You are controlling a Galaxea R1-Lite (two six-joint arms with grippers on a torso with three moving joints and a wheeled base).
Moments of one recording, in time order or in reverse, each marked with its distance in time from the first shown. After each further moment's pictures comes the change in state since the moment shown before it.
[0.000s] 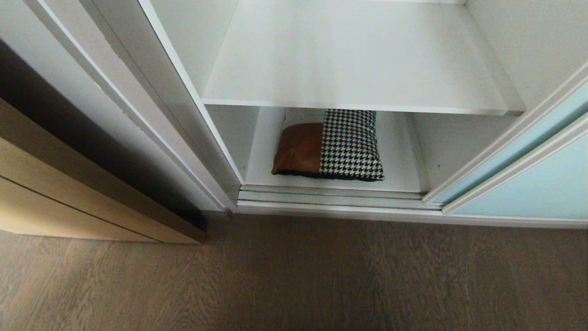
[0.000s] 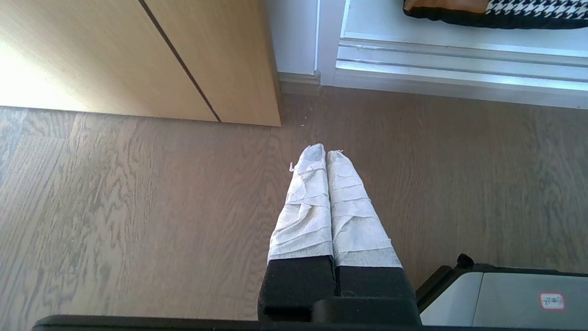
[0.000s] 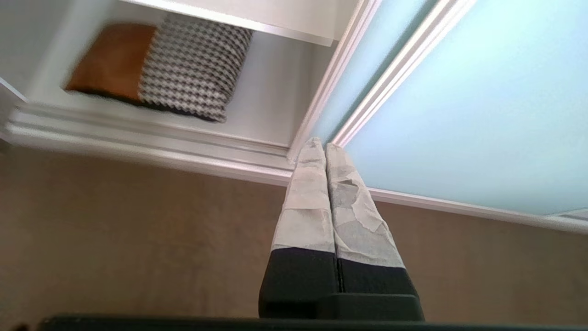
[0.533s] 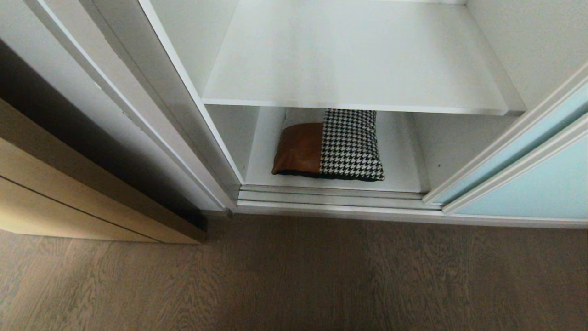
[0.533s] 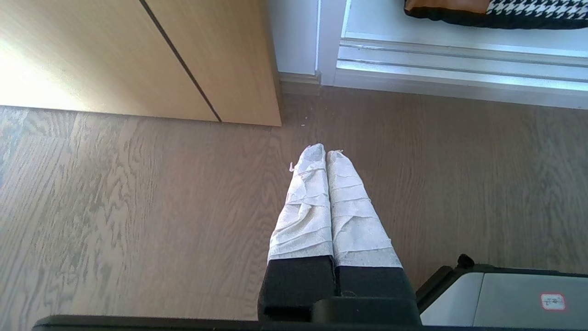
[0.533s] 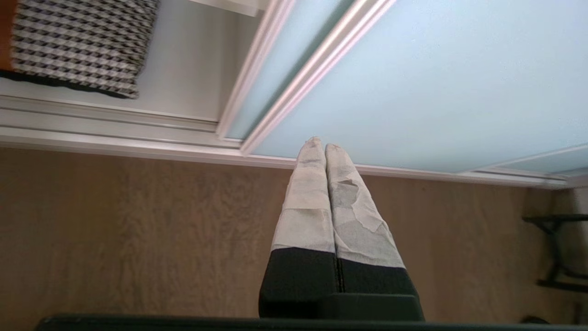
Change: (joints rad) left arm 0.000 0.000 0.000 0.000 0.000 0.000; right arm -0.015 0.173 -0.083 -0.005 -0.211 -0.077
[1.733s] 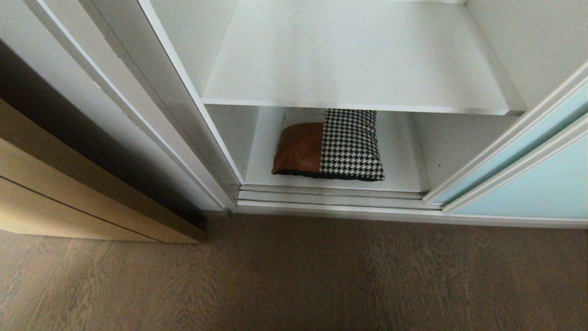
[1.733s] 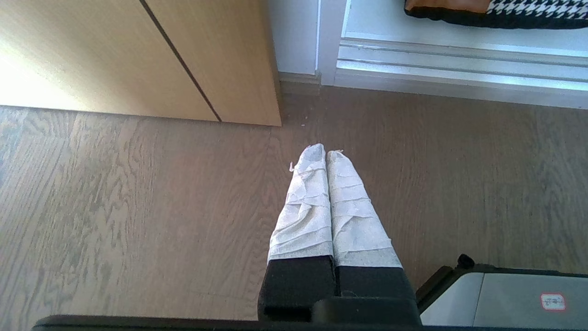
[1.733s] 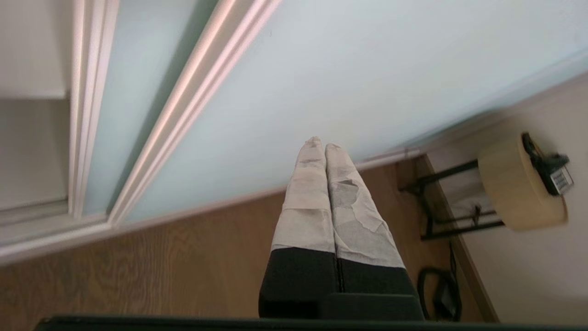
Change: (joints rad) left arm 0.000 0.000 0.000 0.000 0.000 0.000; right arm -0.322 0.261 -0.168 -0.242 -0.094 -0.062
